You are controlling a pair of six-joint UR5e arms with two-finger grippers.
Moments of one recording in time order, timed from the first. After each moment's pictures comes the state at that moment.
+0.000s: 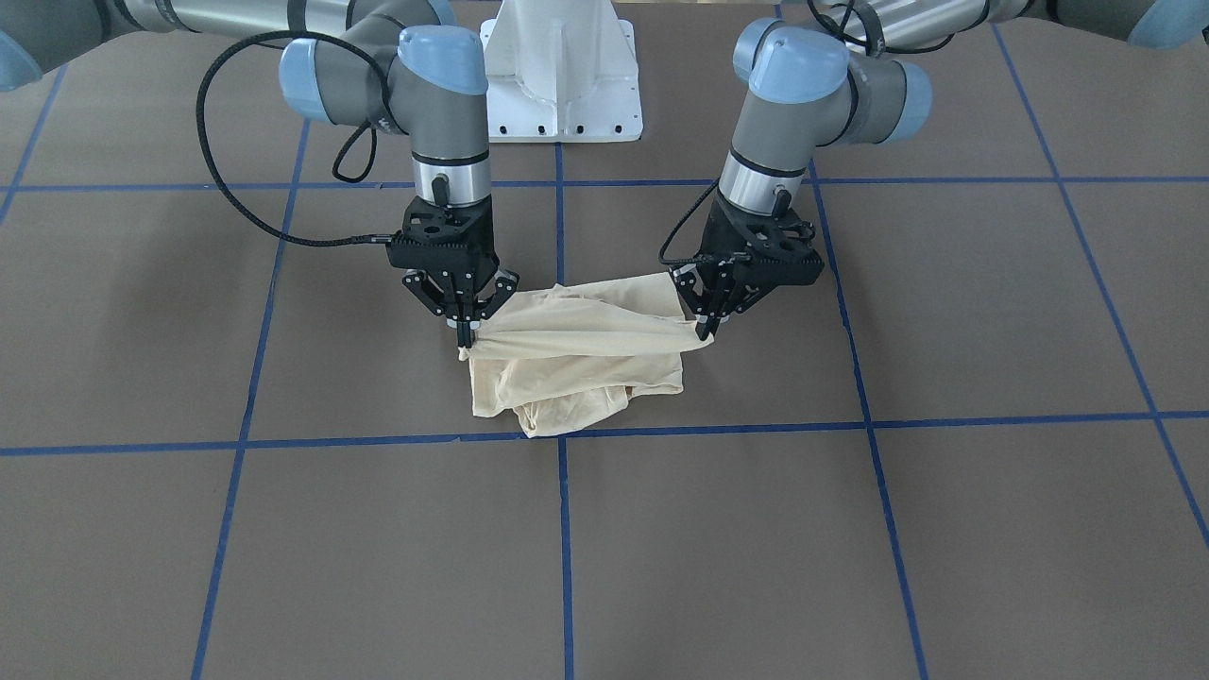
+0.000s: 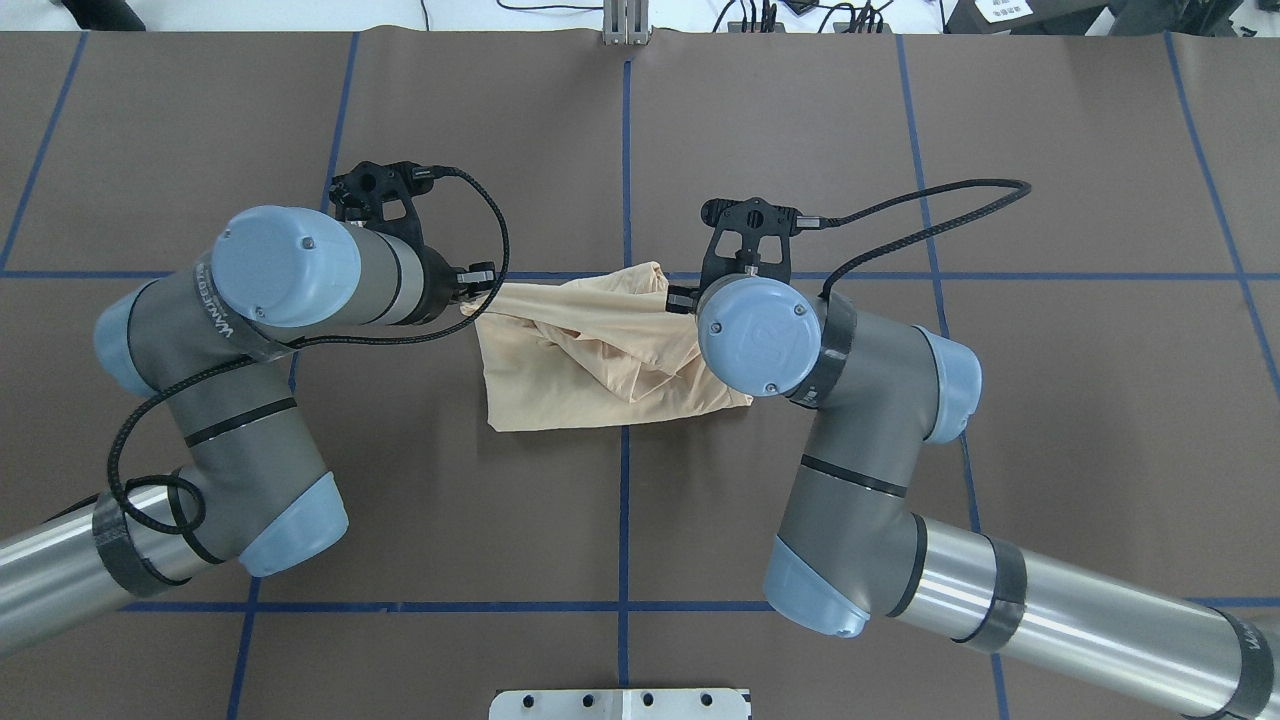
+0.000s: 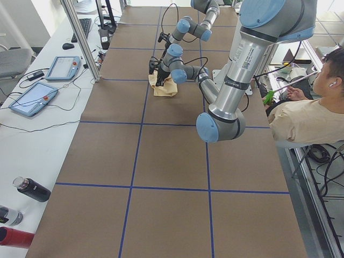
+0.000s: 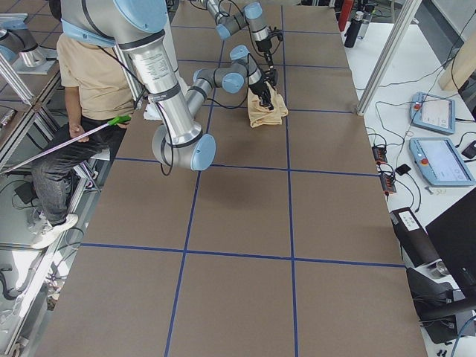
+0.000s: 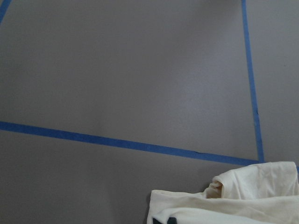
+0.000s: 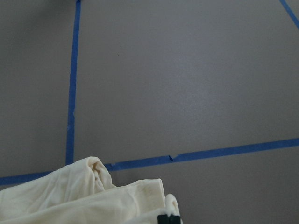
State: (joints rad) left arm -0.60 -2.07 -1.73 -1.91 -1.66 -1.34; right arm 0.47 -0.93 1.67 -1.47 1.37 1.38
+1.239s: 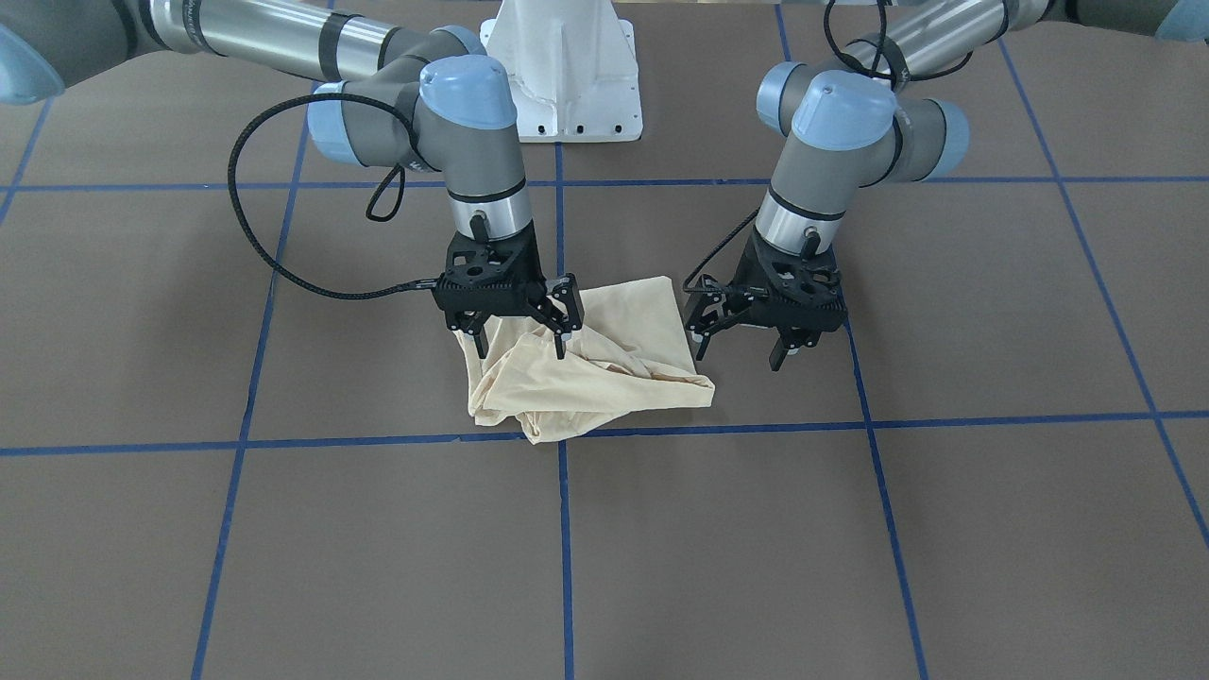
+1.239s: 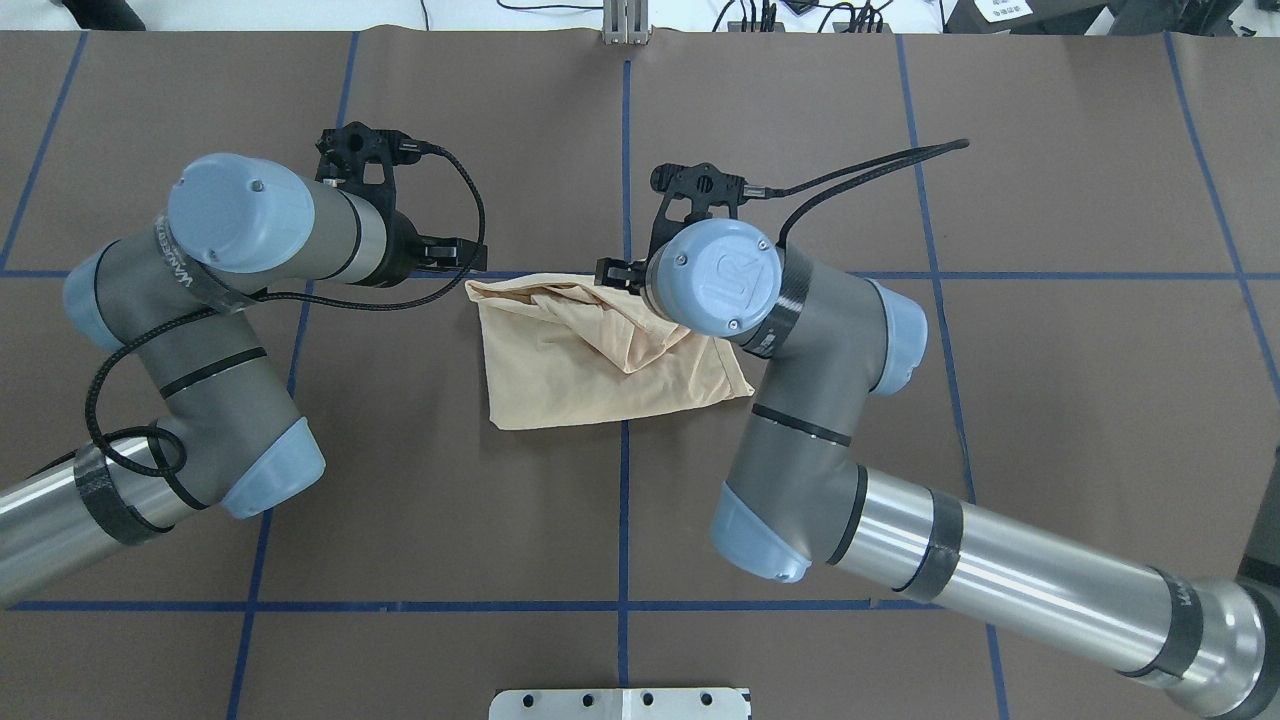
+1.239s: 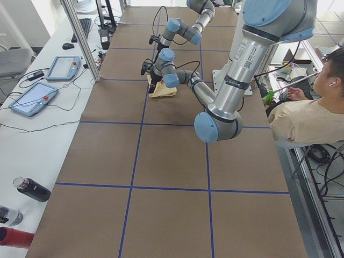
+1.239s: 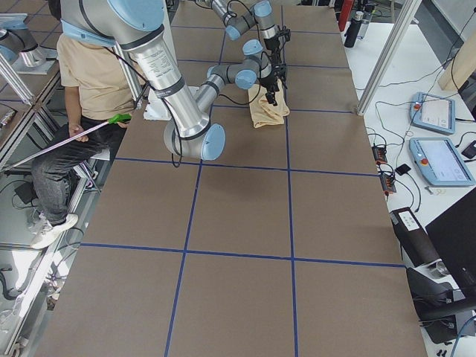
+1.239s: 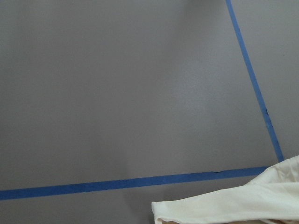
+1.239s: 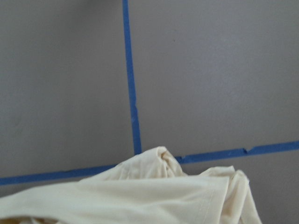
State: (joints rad) left arm -0.69 -2.05 -1.69 -2.00 -1.75 -1.07; right arm 0.48 -0.83 1.57 -1.37 1.49 1.37
